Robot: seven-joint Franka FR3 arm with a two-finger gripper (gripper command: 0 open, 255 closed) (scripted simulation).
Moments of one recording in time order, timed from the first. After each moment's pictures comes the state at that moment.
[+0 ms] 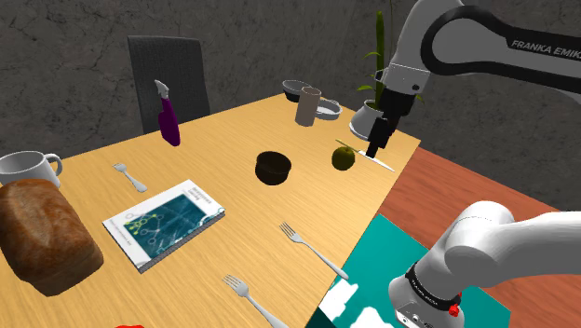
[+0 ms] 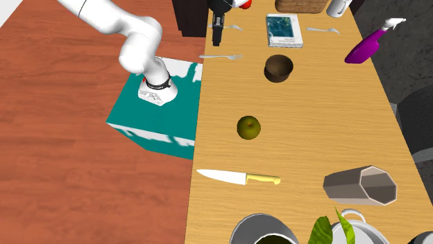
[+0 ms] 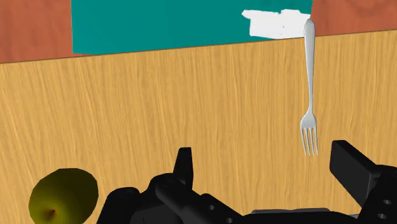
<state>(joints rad) 0.00 -0.74 0.01 -2.39 0.11 1.55 -0.14</state>
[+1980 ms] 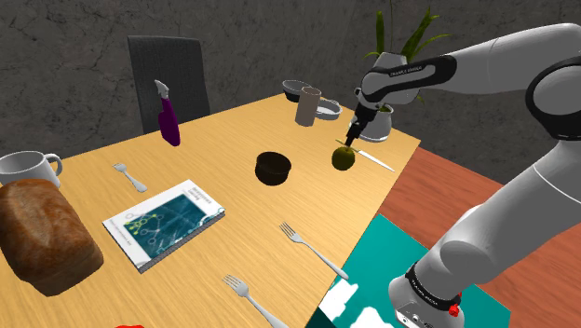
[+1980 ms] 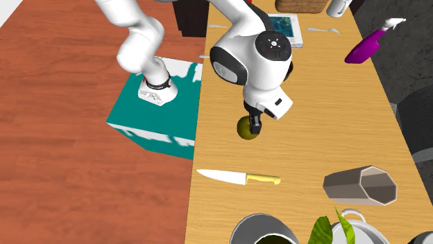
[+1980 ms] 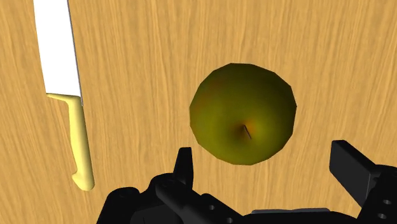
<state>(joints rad) -0.10 -0.11 -0.31 -2.24 0.02 2.17 -0.63</state>
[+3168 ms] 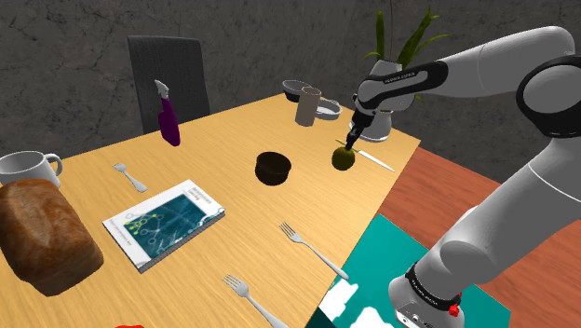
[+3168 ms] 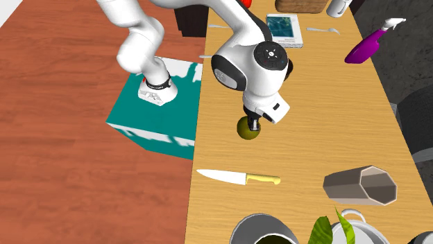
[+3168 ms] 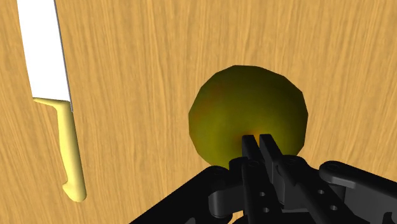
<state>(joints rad) -0.10 -0.08 -0.31 -2.26 0.04 2.23 -0.64</state>
